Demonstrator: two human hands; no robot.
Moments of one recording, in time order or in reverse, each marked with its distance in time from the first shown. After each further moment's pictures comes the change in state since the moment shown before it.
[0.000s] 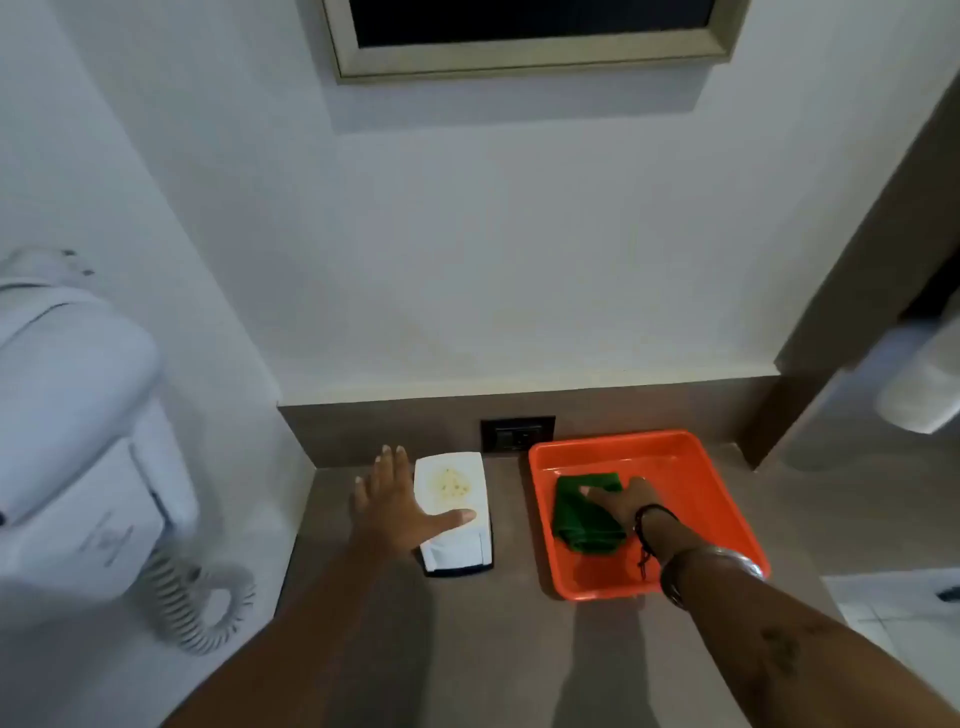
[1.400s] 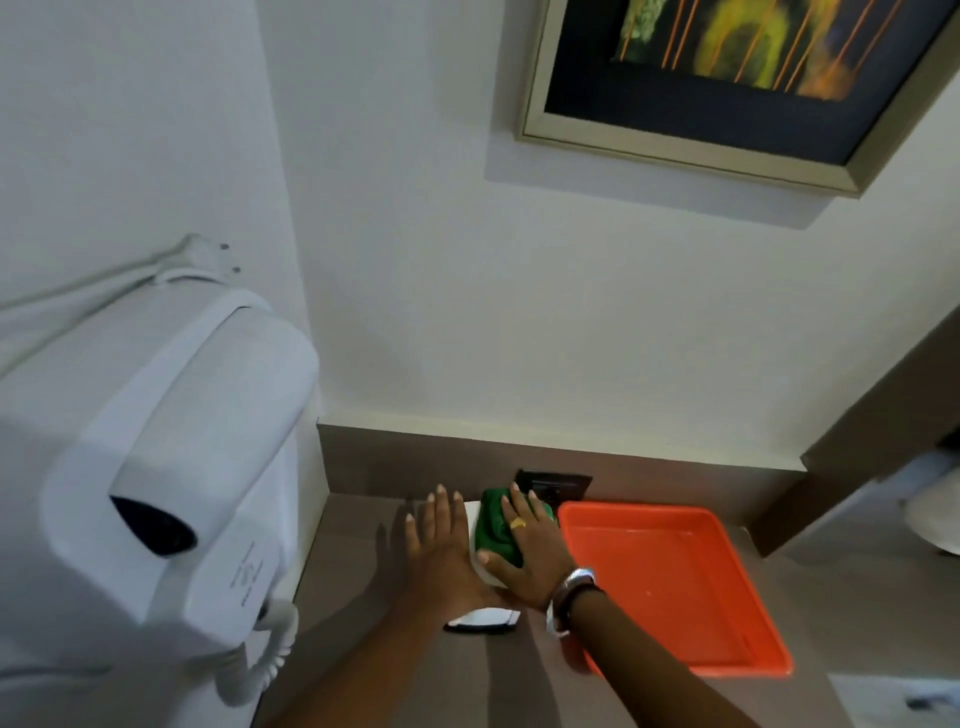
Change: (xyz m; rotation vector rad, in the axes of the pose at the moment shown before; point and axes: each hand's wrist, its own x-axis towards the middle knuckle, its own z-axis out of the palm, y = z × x) left_hand 0.008 -0.008 0.022 -0.047 -0.005 0.160; right_hand -0.073 -0.087 0.125 -0.665 -0.072 -0.861
